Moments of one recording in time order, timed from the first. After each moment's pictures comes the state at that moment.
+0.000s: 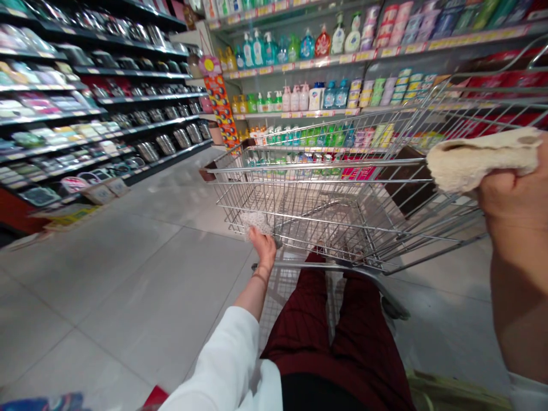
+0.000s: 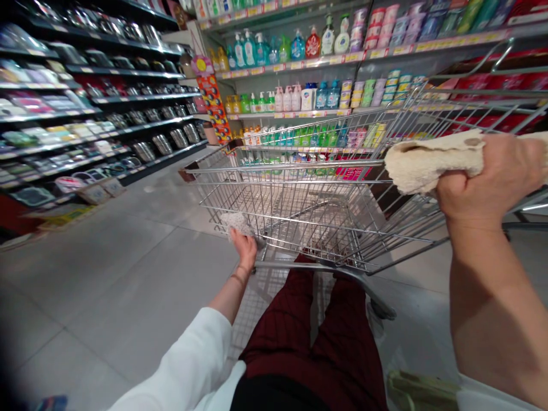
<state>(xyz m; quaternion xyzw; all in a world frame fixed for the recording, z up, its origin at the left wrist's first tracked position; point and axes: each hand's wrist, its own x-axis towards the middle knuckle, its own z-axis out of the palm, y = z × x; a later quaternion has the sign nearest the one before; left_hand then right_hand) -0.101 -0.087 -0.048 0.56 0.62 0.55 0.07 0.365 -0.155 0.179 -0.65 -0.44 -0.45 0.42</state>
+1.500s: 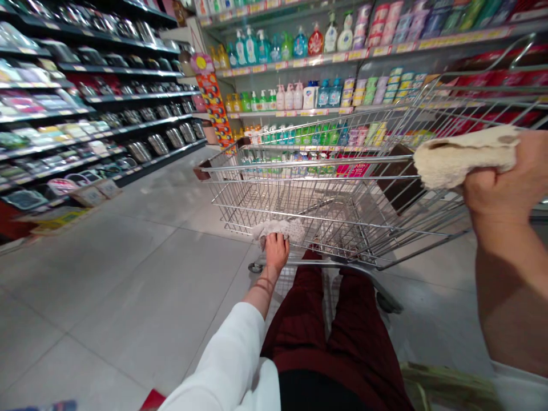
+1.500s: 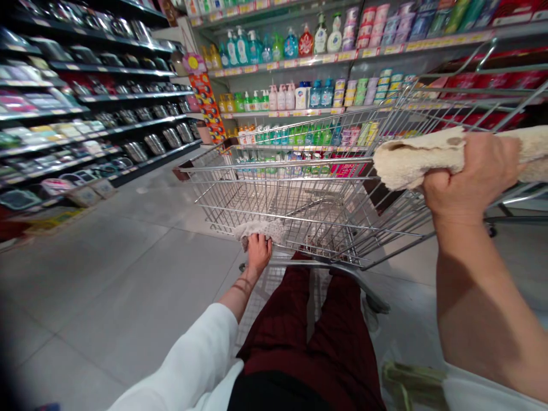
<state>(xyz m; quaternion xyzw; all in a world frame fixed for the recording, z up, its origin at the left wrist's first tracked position) -0.064 -0.109 -0.076 0.73 0.59 0.35 -0.03 0.355 -0.158 0.185 -0.67 -0.44 -0.42 0.42</state>
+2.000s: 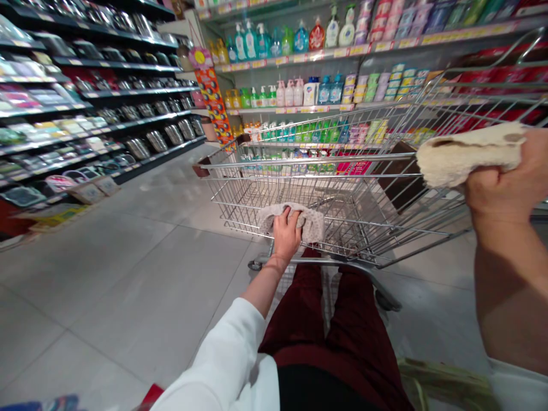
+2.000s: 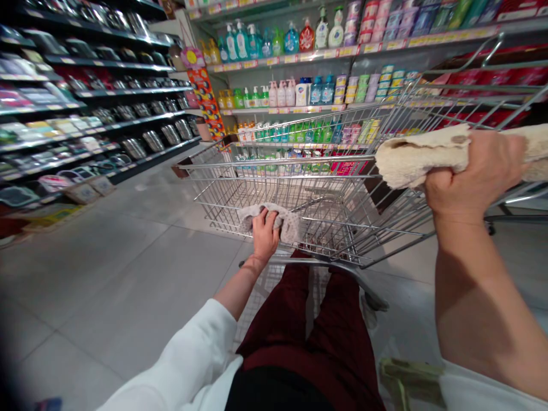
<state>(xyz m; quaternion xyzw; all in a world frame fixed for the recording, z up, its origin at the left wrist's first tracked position) -0.034 -0.111 -0.008 0.76 0.49 0.43 -0.06 0.350 -0.159 0.187 -0.65 -0.44 -0.42 0.45</state>
